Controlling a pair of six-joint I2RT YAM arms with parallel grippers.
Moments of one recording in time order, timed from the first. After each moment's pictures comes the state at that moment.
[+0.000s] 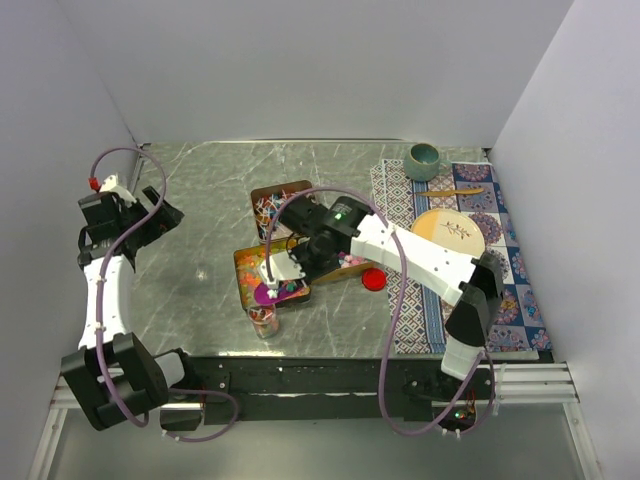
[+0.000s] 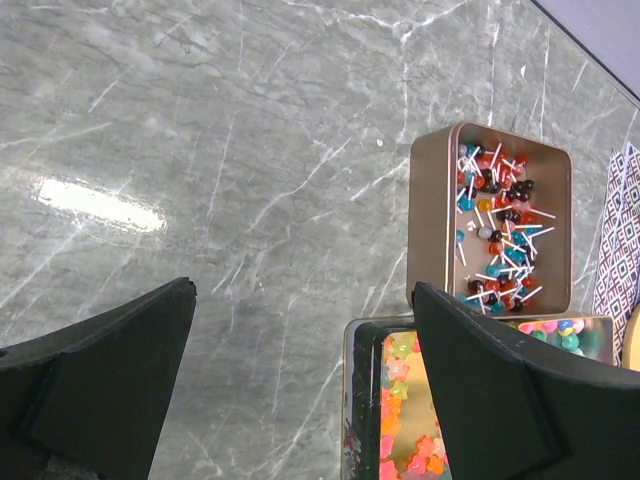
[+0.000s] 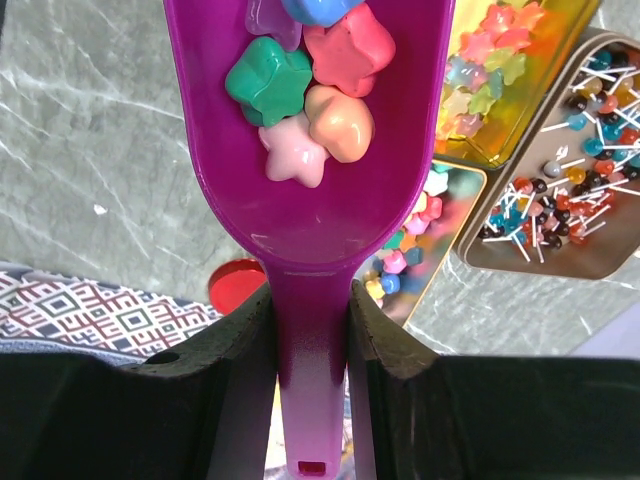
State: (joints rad) left arm 0.39 1.15 0.90 -0.34 0.38 -0.34; right arm 0.98 1.76 1.73 -1.22 -0.10 -1.13
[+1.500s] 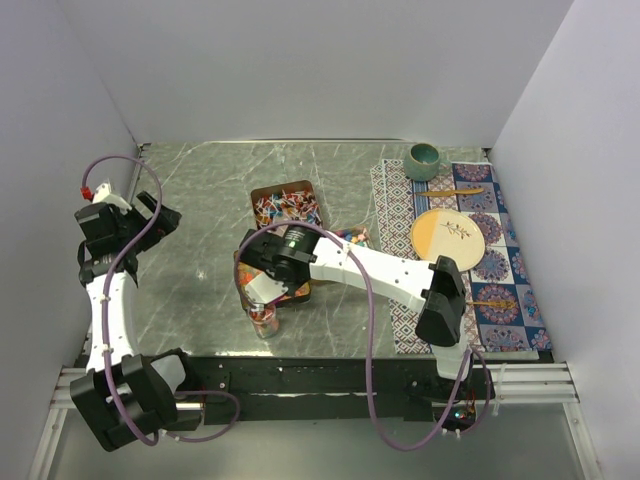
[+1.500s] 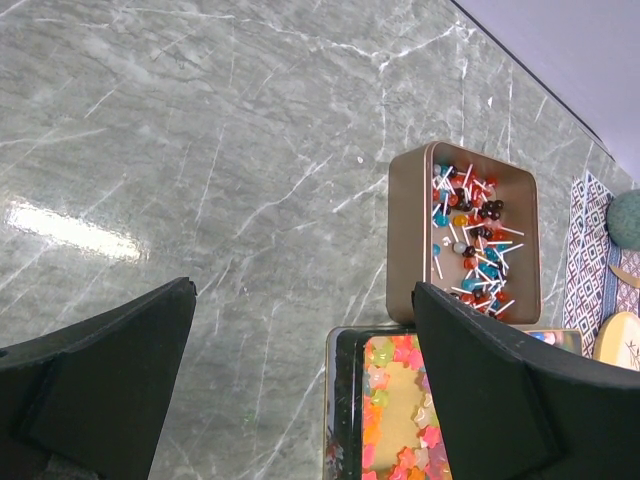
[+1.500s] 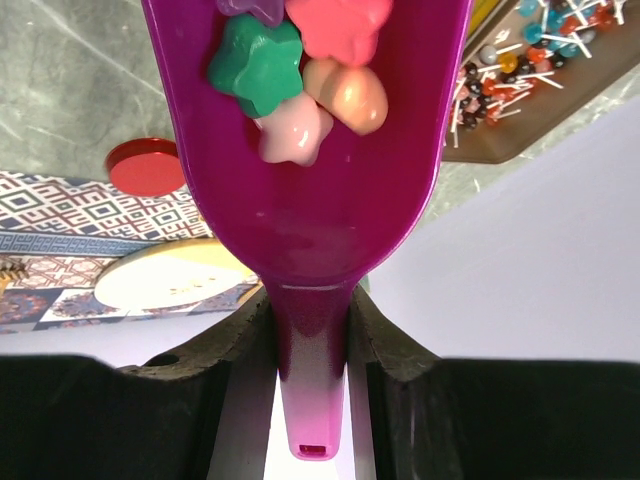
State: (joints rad) left arm 0.42 1.04 0.81 -0.27 0.40 -0.41; right arm 1.18 1.94 1.90 -1.34 0.43 -1.13
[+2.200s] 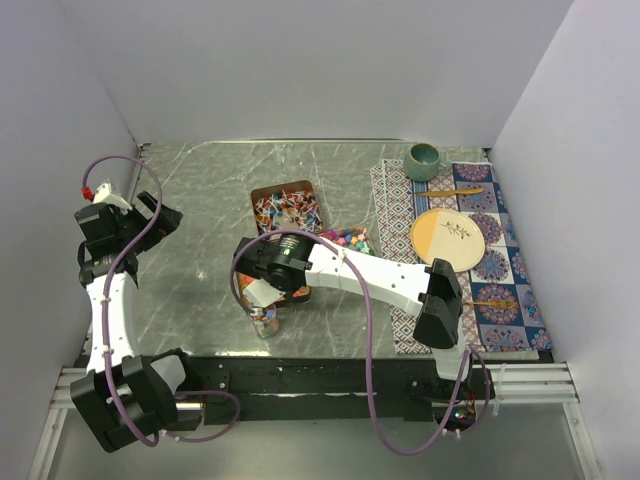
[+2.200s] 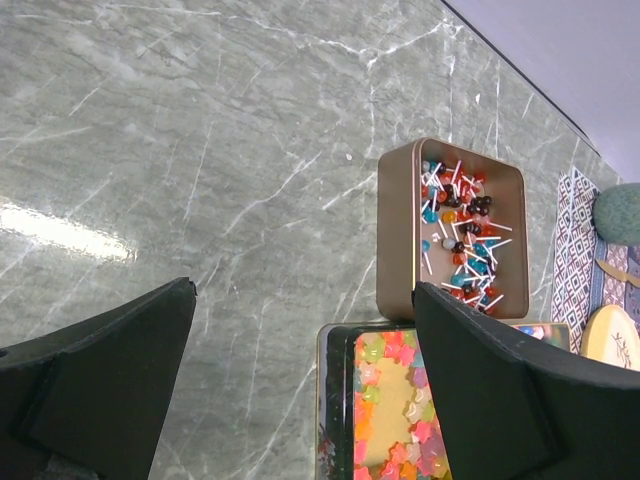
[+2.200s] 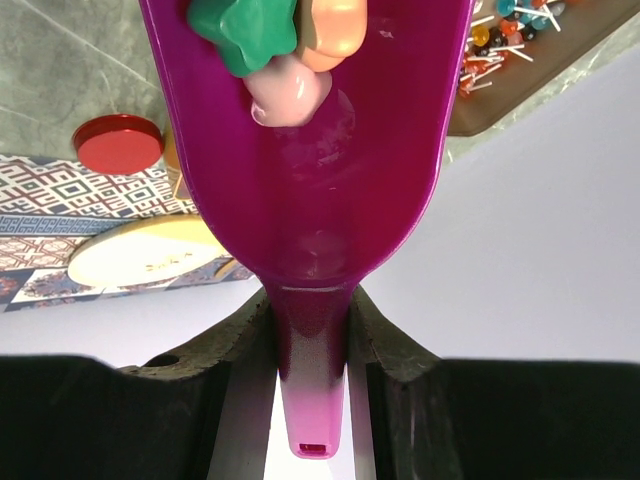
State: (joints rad) left arm 0.42 1.03 0.81 -0.27 0.42 -0.42; right arm 1.23 1.95 1.91 -1.35 0.53 -1.13
